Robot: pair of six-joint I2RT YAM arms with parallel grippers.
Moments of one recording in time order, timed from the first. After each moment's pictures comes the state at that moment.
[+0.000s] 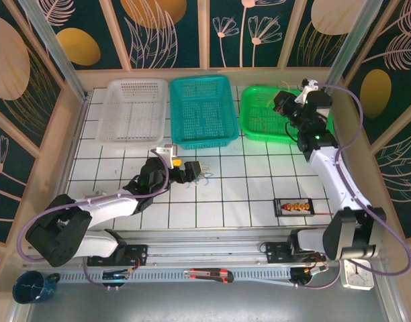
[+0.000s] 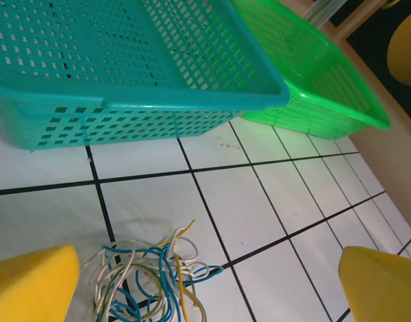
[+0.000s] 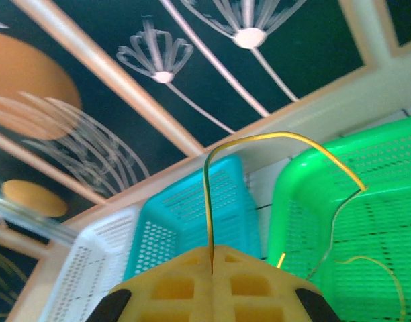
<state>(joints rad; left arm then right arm) -0.67 1.32 0.44 0.53 0.08 -0.64 0.08 1.32 1.09 0.02 -0.25 0.62</state>
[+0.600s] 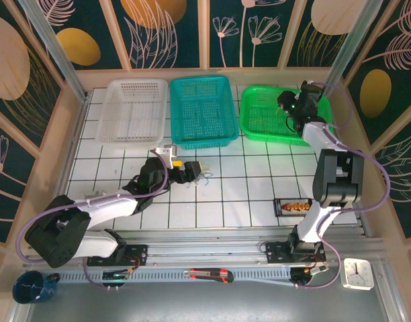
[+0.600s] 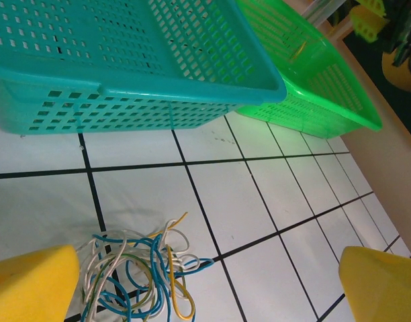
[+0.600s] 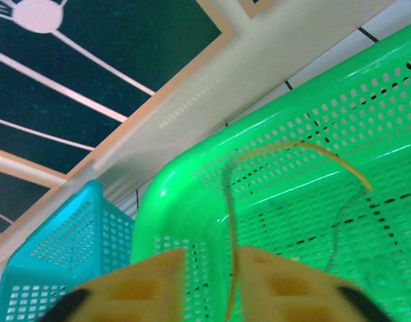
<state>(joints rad) -0.67 1.31 0.44 0.52 0.10 -0.69 -0.02 1.80 1.28 0.09 -0.18 0.65</state>
